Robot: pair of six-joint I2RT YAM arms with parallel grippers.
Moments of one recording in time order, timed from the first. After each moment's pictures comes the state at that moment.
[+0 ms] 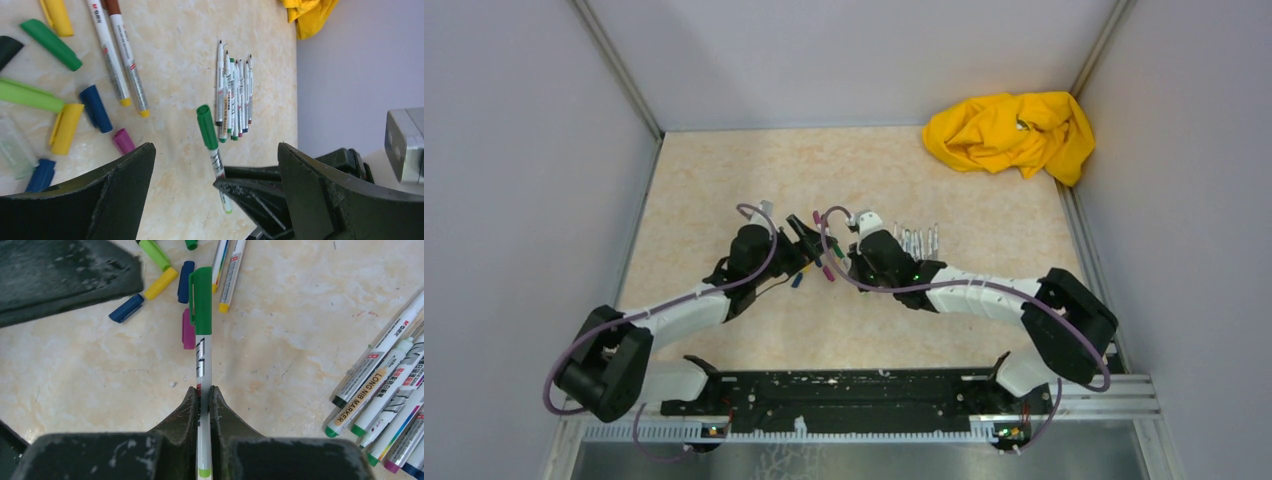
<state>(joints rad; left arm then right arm) -0.54 1.25 0.47 0.43 0.11 -1.01 0.91 1.48 0.81 0.04 0.17 0.36</state>
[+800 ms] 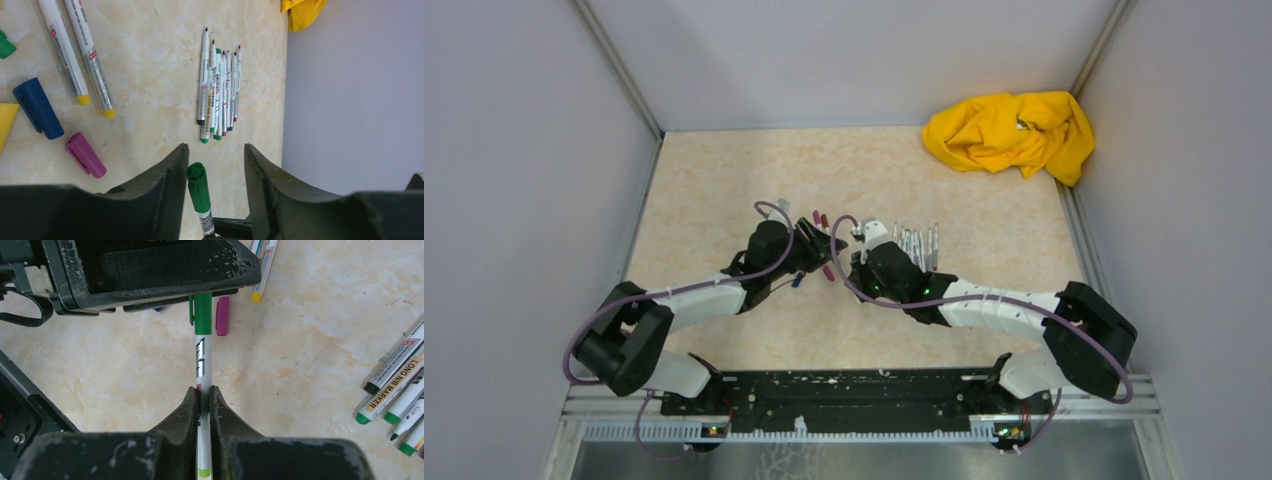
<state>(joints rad) -0.62 1.41 0.56 0.49 0.10 -1.12 0.97 1.35 0.70 0.11 0.15 0.42</state>
